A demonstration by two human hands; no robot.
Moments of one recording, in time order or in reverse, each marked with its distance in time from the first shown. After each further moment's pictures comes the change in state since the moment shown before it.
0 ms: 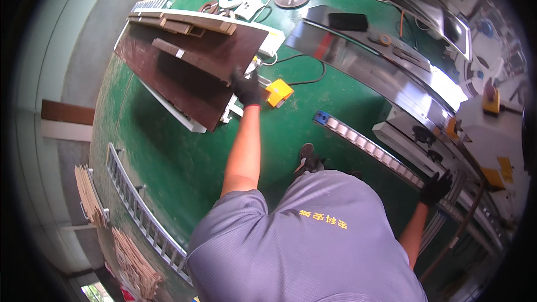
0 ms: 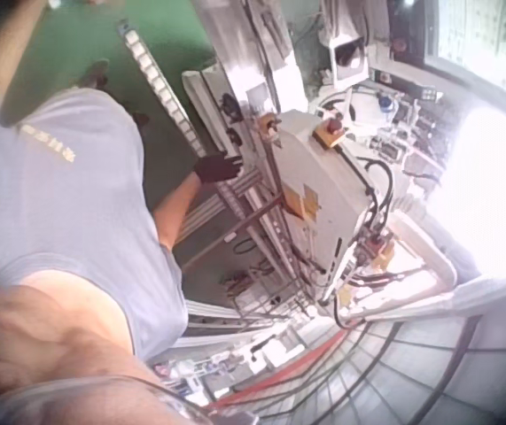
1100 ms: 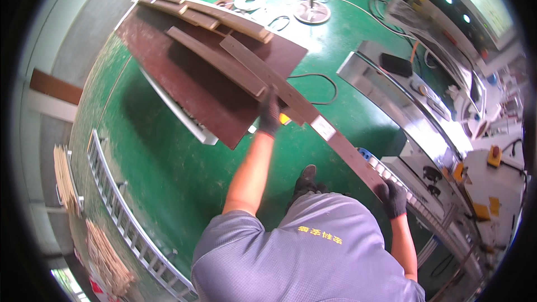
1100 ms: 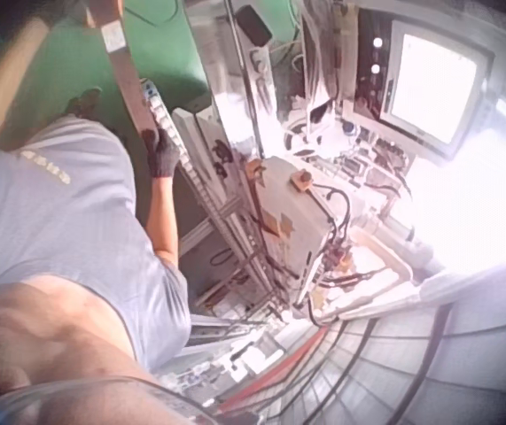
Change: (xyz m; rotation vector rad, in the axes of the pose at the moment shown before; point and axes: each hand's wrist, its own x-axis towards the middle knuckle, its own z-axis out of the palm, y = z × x) left_hand 0.042 -0.063 -0.037 -1.385 -0.477 -0.721; right_hand -0.029 -0.290 -0.205 0.864 -0.685 -0.580
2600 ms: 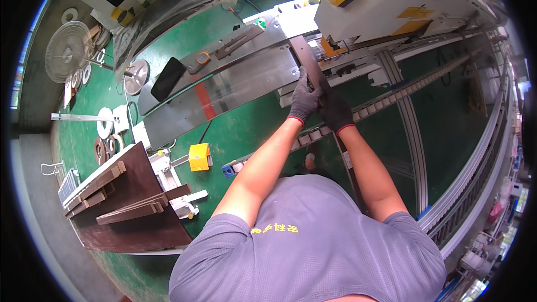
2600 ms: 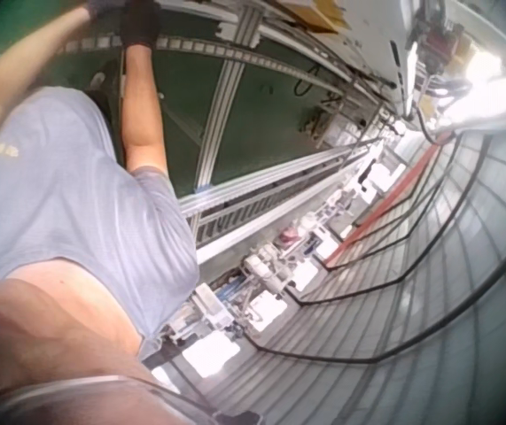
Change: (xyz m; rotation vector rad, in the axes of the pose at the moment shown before) left_hand -0.221 -0.400 0.394 0.539 -1.169 -0.294; right_hand -0.020 0.171 -0.082 0.068 0.482 0.681
